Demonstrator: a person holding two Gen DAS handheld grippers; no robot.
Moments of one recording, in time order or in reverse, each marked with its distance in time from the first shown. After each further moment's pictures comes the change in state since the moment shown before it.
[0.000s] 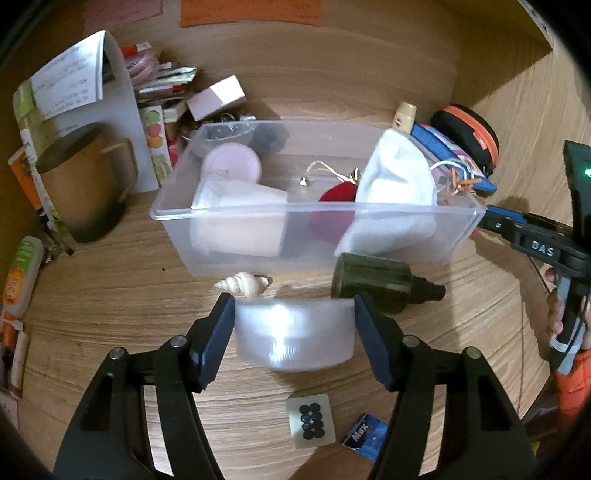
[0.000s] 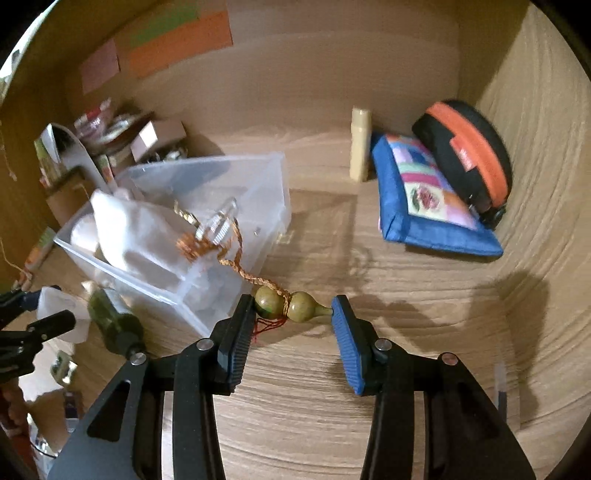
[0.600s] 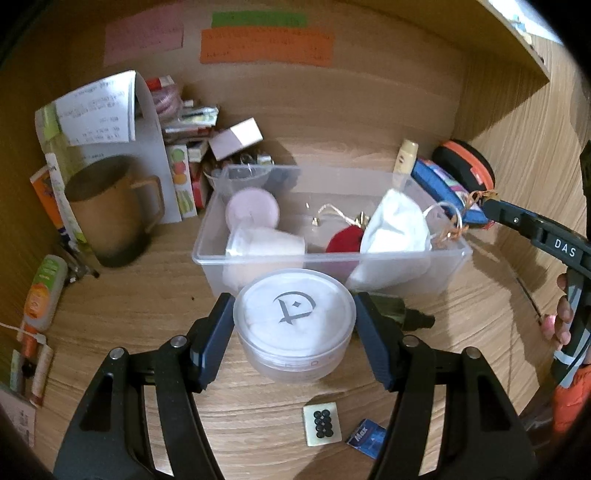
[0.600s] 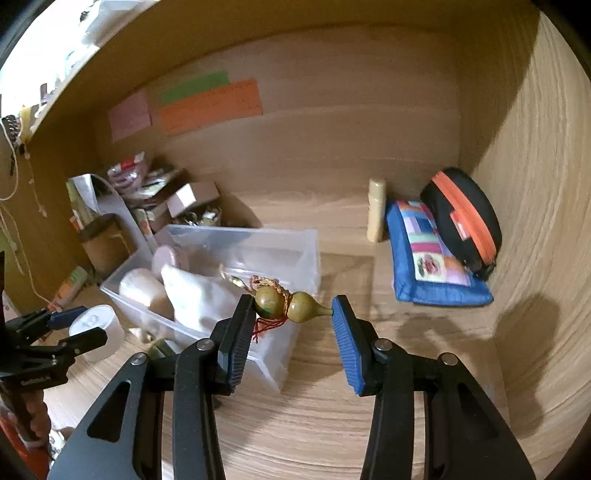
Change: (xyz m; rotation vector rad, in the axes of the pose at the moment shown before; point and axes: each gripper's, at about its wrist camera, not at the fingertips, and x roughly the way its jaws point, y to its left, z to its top) left arm -0.036 0.012 0.018 -0.018 -0.099 0.014; right arm -0.045 0.036 0.033 0.010 -0.163 0.039
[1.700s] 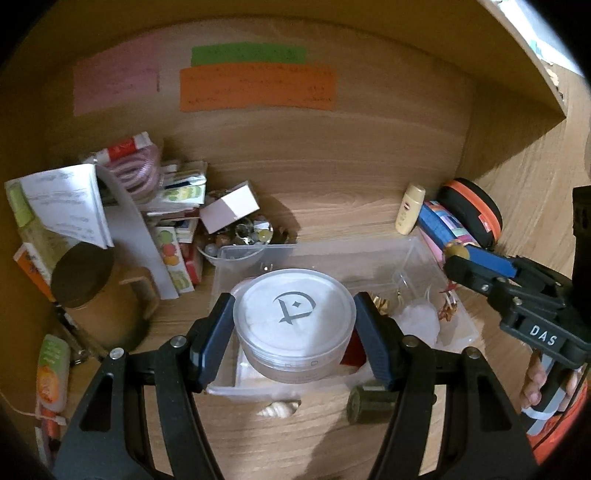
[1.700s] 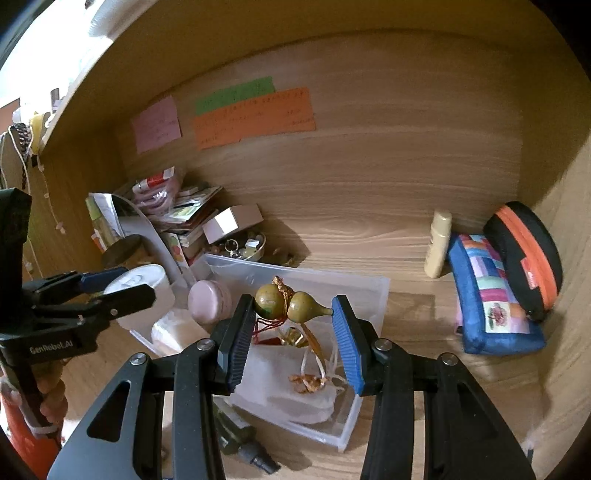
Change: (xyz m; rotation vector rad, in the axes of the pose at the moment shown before) left arm 0.027 0.006 0.080 0.041 -0.032 -0.029; right arm 0.043 0.043 0.036 -0.021 -0.023 0.107
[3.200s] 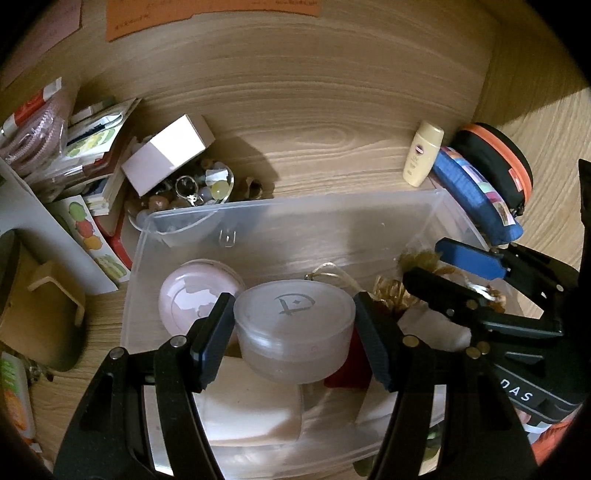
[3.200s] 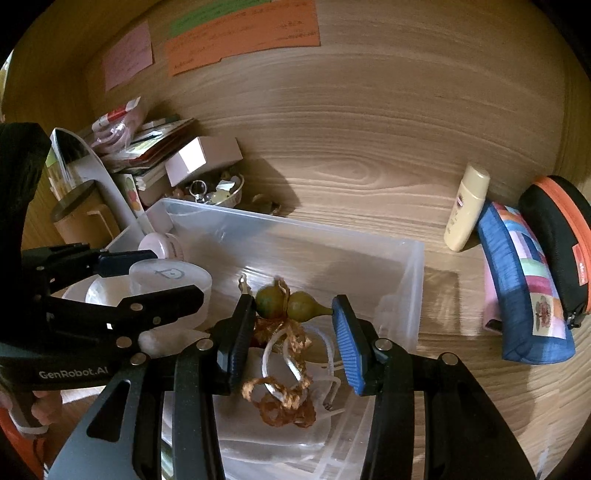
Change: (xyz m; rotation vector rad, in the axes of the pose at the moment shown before) left arm 0.104 -0.014 -0.006 0.041 0.195 -0.044; right arm 0.082 -0.008 -0.020 -0.059 0.171 -0.050
